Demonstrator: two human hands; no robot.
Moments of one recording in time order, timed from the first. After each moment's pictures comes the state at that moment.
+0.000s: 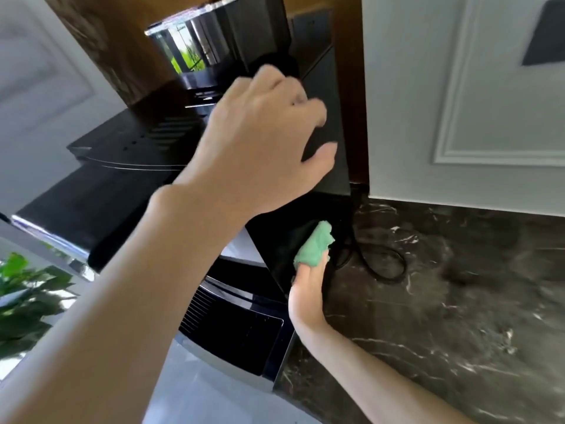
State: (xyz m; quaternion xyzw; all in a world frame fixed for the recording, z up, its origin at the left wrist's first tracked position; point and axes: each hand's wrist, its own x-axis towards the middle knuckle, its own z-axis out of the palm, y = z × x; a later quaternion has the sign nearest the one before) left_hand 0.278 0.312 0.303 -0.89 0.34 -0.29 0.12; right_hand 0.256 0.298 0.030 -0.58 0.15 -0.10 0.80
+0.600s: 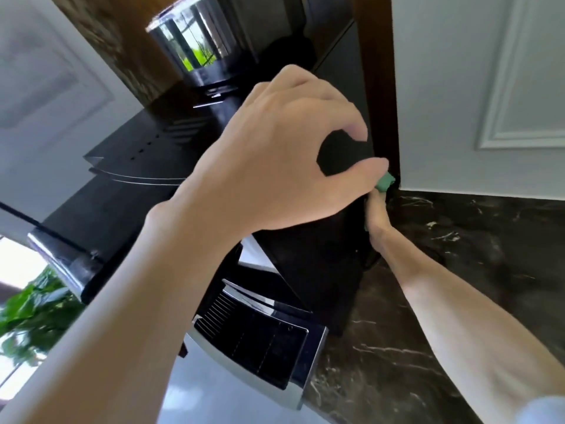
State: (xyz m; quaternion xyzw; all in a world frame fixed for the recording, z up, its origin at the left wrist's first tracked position) left_hand 0.285 0.308 0.303 -0.91 0.38 -0.18 -0.03; right_hand 0.486 0.176 -0.088 -0.56 0.22 -0.03 0.80
